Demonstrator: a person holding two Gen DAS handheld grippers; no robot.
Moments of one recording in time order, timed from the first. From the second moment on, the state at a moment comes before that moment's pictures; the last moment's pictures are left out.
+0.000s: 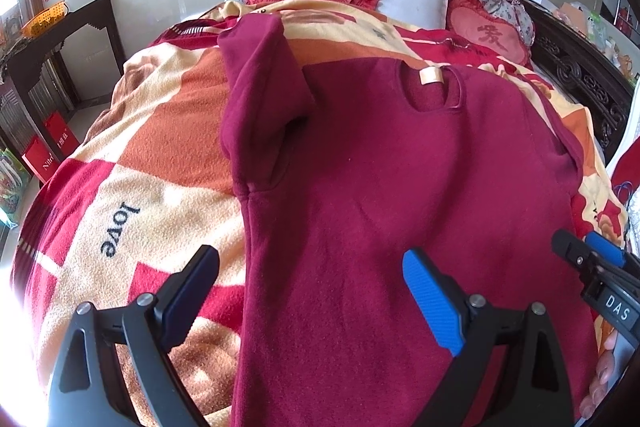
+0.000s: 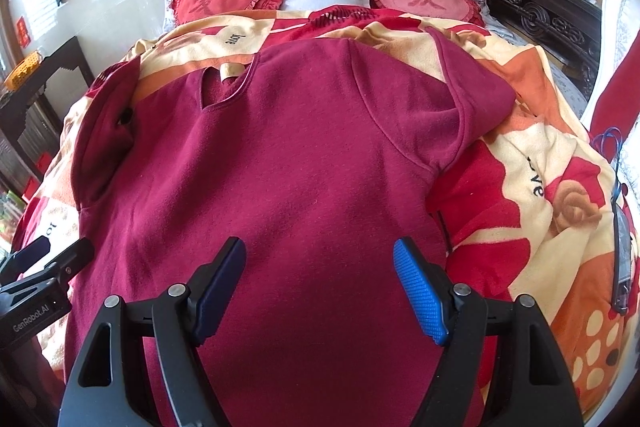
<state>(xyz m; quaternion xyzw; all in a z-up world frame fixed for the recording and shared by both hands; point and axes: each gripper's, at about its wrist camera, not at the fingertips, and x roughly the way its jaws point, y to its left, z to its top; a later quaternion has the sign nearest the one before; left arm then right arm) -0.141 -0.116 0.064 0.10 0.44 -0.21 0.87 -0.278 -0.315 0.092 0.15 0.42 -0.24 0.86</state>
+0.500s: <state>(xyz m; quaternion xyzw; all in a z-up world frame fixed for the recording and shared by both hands) -0.139 -0.105 0.057 0.09 0.45 -0.20 0.87 -0.271 -0.305 0.089 0.14 0.43 -0.24 0.86</state>
